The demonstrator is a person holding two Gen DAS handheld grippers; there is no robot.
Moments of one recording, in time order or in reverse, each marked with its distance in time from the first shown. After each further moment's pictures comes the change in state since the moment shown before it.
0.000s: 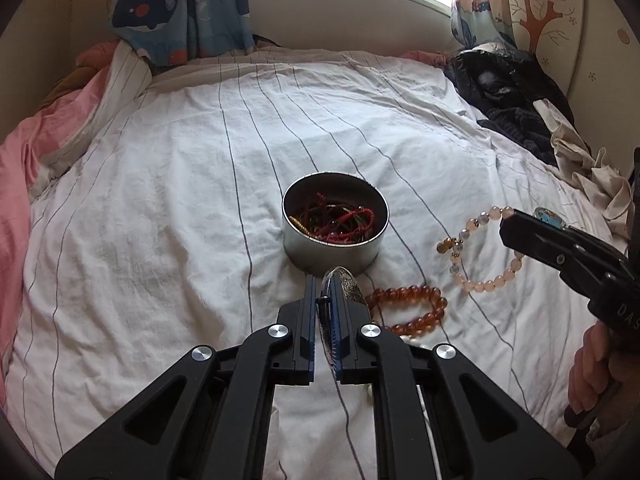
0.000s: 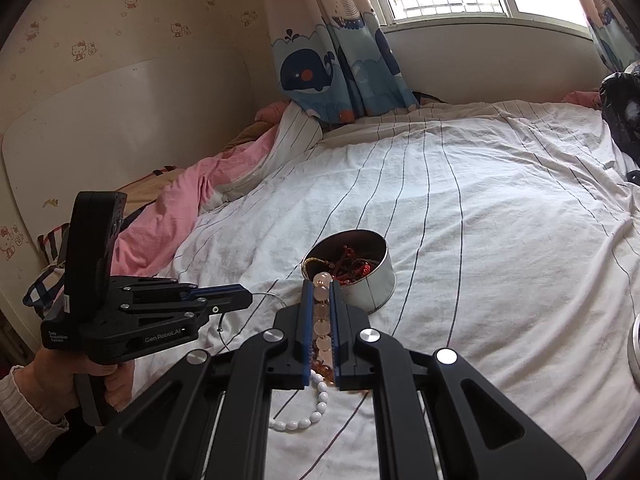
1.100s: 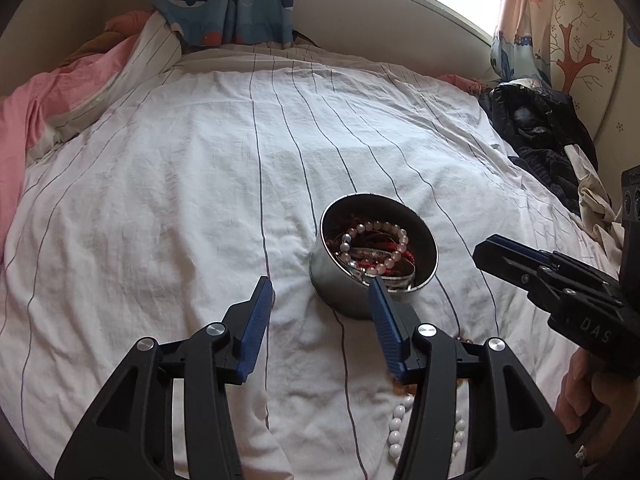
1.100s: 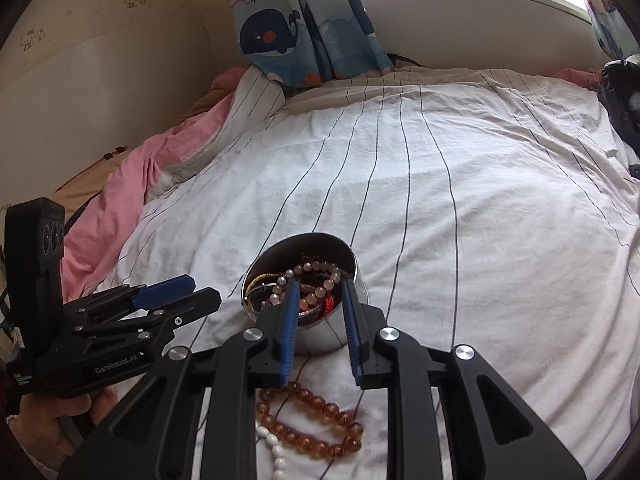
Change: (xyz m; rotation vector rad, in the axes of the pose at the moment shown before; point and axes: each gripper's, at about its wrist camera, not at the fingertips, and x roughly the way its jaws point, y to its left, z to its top) left arm 0.041 0.026 0.008 -0.142 -0.006 0.026; right arm 0.069 -0.024 0.016 0.031 0.168 -0.135
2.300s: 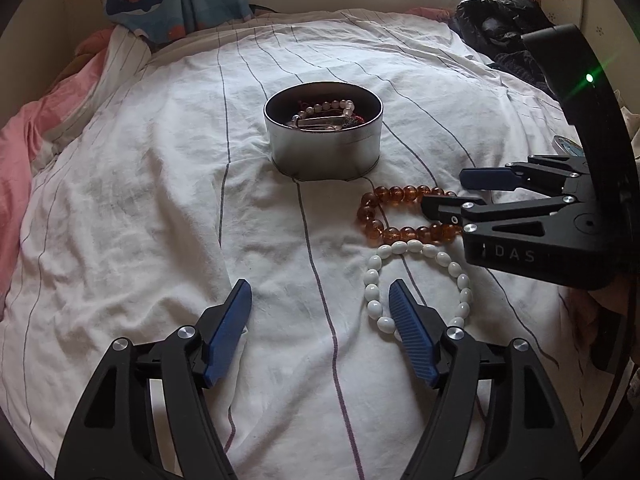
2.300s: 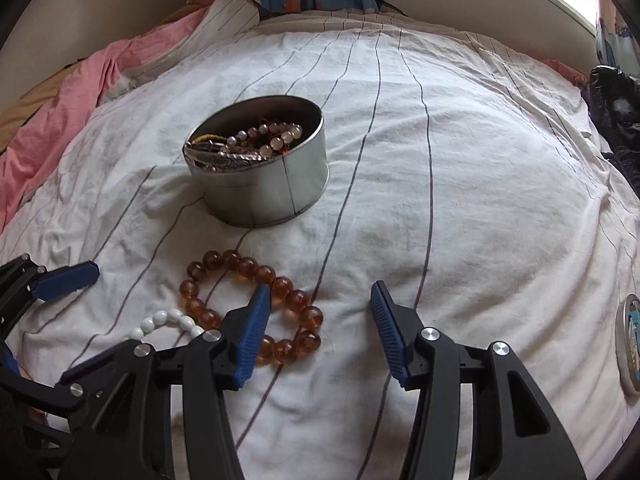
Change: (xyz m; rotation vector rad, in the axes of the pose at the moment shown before) left arm -0.013 -0.039 -0.082 0.216 0.115 0.077; right arm 0.036 0.003 -0.055 -0.147 0.247 -0.255
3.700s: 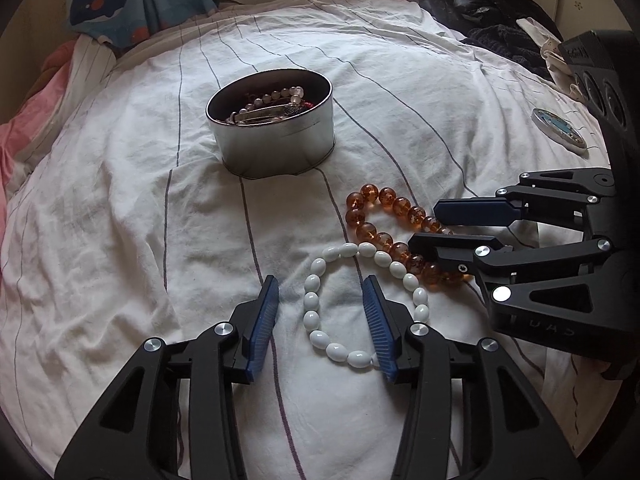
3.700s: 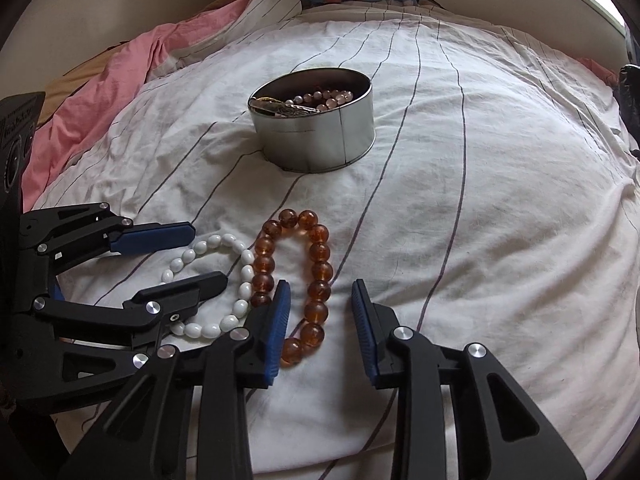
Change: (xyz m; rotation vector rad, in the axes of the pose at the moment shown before) left arm 0.013 -0.024 0.006 0.088 0.052 -0.057; right arm -0.016 0.004 -0.028 -0.023 -0.001 0.189
